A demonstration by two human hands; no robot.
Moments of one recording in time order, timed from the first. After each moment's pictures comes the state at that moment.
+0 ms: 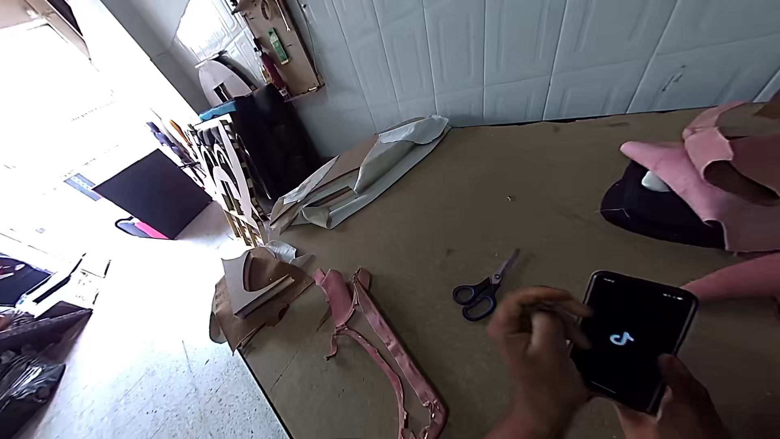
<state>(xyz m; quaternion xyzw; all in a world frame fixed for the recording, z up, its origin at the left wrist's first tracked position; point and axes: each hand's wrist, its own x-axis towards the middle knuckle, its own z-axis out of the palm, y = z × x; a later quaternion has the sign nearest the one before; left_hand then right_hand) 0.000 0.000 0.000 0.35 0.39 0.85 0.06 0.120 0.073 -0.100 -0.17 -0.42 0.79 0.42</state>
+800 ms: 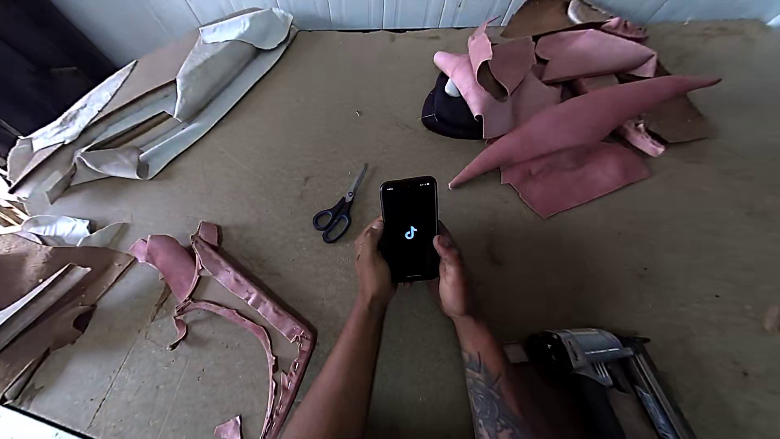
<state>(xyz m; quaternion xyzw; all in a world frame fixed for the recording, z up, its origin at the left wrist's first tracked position) 0.000 -0.006 -0.089 0.22 0.40 0.78 0.43 0.121 0.051 -0.088 -0.23 -0.53 0.73 0.37</state>
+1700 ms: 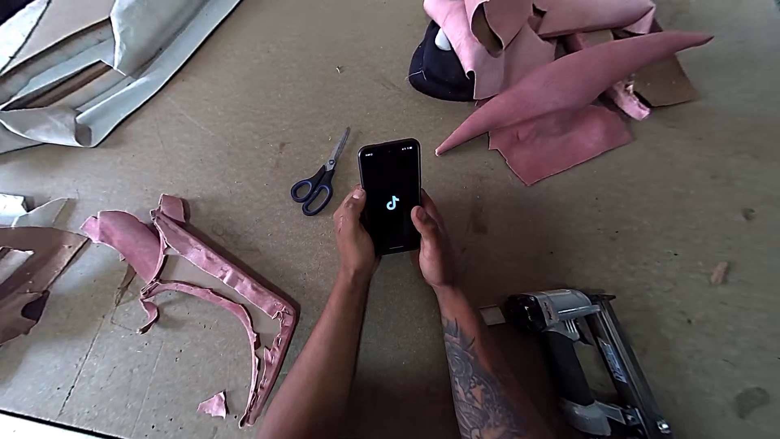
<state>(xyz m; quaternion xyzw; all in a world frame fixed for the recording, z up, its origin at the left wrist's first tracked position) -0.005 0.004 -0.094 0.23 0.36 0.82 0.37 0.118 0.045 -0.077 -0.23 -0.60 0.66 0.38</state>
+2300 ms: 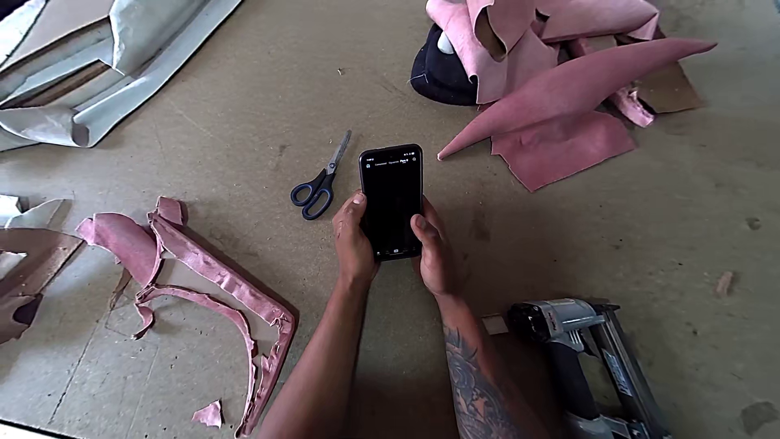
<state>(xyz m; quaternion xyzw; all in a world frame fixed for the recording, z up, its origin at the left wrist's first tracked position) -0.008 0.002 -0.094 0.22 0.37 0.82 0.38 0.115 0.047 -0.081 -0.21 -0.61 0.66 0.38</state>
